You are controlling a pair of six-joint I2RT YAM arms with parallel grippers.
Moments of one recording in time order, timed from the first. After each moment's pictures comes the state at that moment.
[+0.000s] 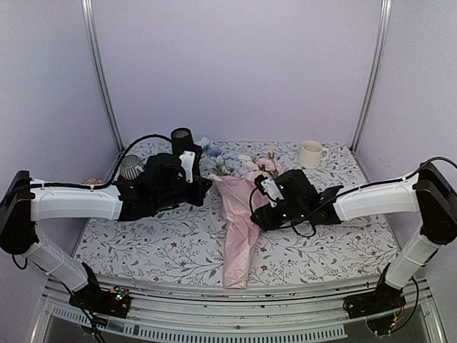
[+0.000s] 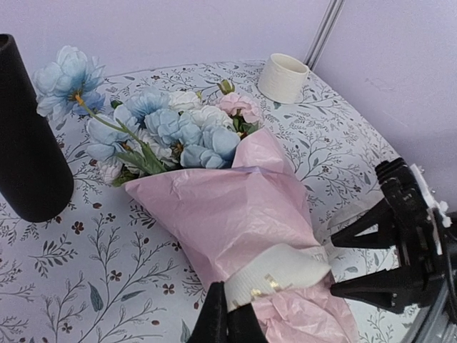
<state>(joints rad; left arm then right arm) -0.86 1.46 0.87 0.17 -0.20 -0.35 0.88 1.63 0.91 -0.01 0.05 0.23</state>
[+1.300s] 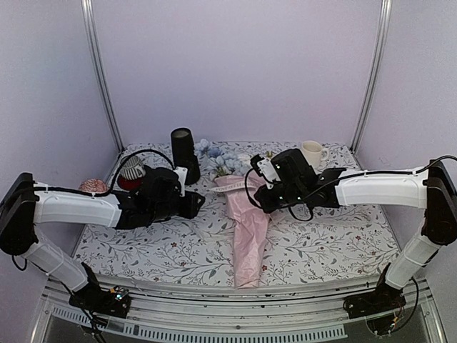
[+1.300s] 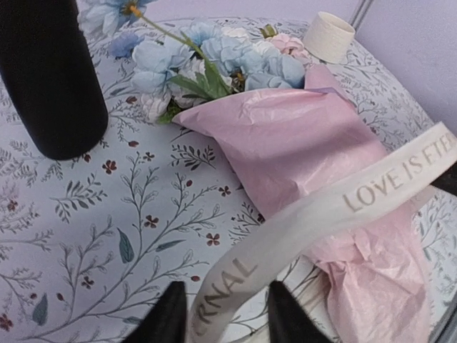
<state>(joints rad) -0.83 1.45 0.75 0.14 -0.24 -0.40 0.88 1.62 1.11 -0.18 0.12 0.19</state>
